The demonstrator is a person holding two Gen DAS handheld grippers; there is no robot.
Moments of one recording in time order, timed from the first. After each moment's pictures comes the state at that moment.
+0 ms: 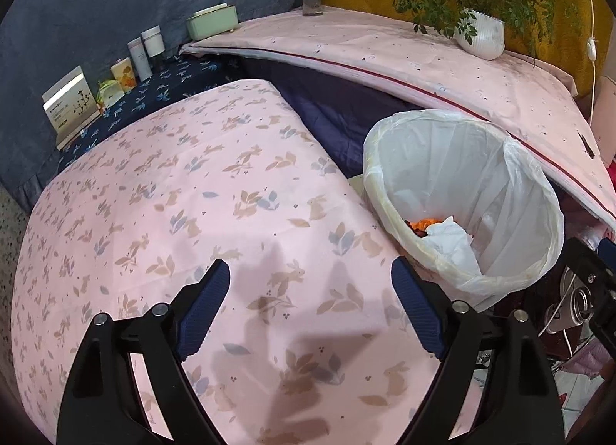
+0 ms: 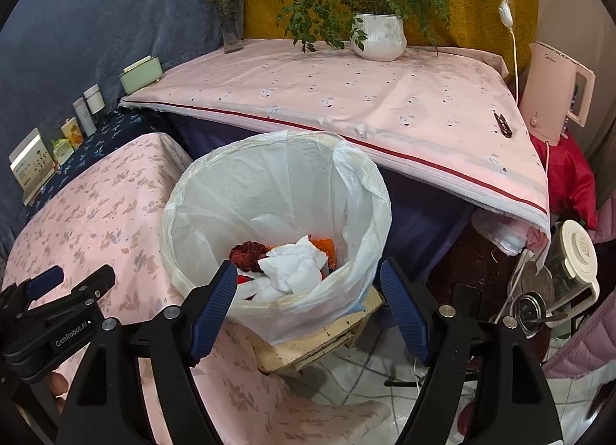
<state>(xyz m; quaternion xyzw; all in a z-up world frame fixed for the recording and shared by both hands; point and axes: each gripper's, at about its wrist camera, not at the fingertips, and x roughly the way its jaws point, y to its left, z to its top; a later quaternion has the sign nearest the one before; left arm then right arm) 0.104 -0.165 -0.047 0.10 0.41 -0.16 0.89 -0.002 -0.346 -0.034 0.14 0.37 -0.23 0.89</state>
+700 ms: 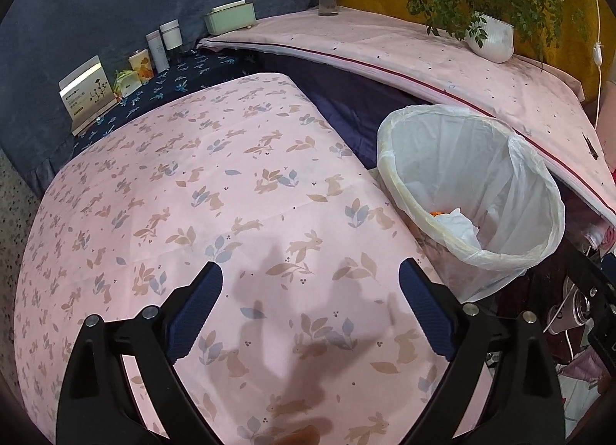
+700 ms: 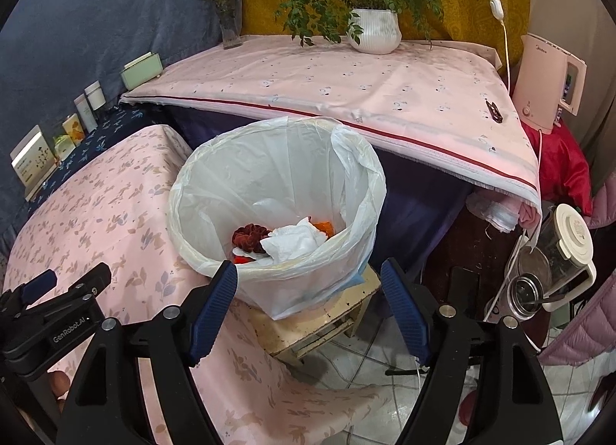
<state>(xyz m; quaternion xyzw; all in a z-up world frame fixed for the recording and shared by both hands) 0.080 -0.151 -0.045 0.10 0.41 -0.13 0.90 -0.026 -0.329 -0.037 0.14 0.37 -0.23 0.89</state>
